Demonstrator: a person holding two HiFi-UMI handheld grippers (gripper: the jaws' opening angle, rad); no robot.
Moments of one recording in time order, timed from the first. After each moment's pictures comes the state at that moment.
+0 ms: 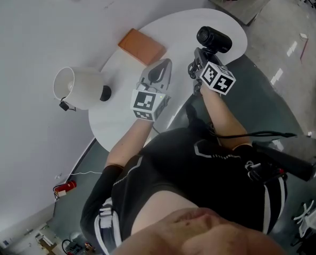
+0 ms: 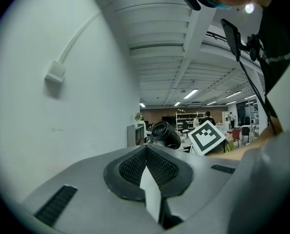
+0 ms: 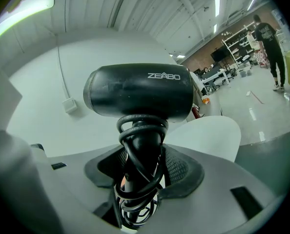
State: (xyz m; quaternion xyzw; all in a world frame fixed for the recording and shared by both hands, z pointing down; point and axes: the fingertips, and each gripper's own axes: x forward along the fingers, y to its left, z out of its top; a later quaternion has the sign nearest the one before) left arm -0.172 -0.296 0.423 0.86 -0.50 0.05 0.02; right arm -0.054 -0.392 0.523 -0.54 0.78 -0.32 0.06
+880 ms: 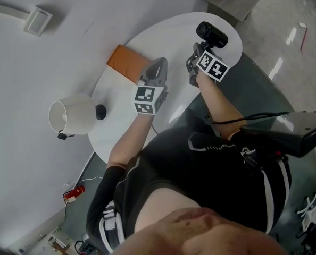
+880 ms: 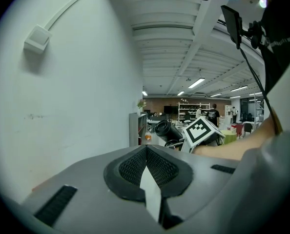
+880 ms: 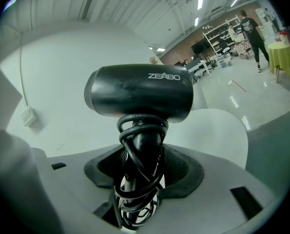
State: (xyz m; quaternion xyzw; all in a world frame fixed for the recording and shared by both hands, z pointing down) left arm -0.144 -0.430 0.472 0.85 -0.51 0.11 0.07; right arm 0.002 -0.532 0.584 -0.60 0.70 -0.39 0.04
